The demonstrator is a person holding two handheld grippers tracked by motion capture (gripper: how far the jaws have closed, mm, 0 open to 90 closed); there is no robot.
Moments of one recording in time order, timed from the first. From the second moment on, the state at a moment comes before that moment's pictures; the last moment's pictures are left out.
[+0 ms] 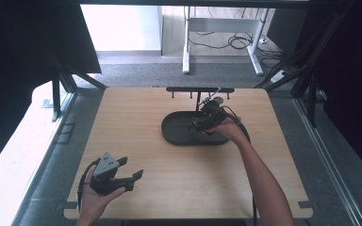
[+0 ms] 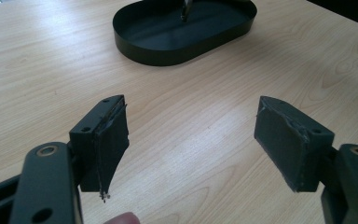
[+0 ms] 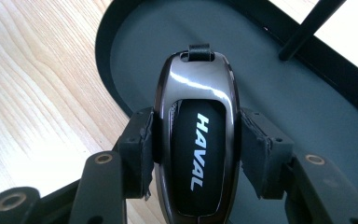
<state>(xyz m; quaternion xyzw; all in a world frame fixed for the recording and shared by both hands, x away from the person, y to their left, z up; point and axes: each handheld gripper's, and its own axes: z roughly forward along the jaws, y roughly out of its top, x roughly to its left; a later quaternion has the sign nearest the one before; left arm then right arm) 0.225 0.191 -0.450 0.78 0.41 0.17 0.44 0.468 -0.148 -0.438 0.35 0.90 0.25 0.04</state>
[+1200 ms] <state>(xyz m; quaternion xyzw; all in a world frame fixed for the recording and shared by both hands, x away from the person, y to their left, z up) 0.226 0.189 -0.452 0.78 0.41 0.17 0.44 0.471 -0.143 -0.473 0.33 0.92 0.19 0.06</state>
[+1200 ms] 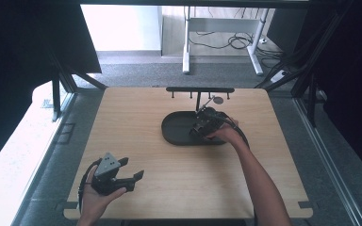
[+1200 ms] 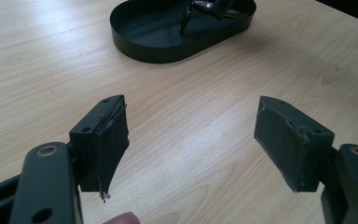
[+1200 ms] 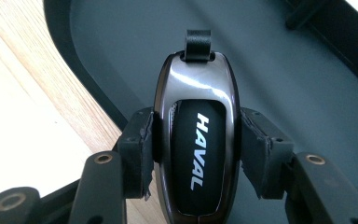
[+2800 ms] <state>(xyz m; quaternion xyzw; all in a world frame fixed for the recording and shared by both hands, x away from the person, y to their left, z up) 0.227 0.188 -0.452 0.79 0.40 0.17 0.44 0.463 -0.150 -0.482 0.33 0.92 0.18 0.10</state>
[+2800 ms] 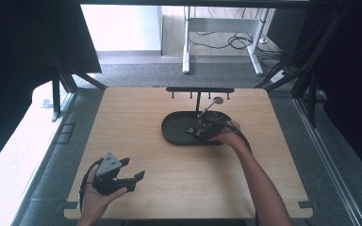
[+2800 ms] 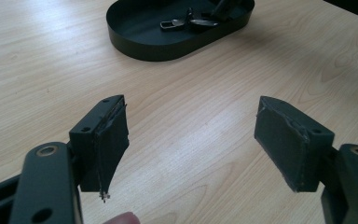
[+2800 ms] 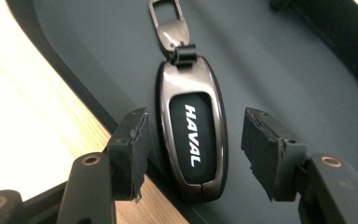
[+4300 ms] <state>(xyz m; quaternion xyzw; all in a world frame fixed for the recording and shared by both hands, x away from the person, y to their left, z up) 0.225 0.190 -0.449 0.78 0.40 0.17 0.44 0.345 -0.199 -0.461 0.27 0.90 0.32 0.07</state>
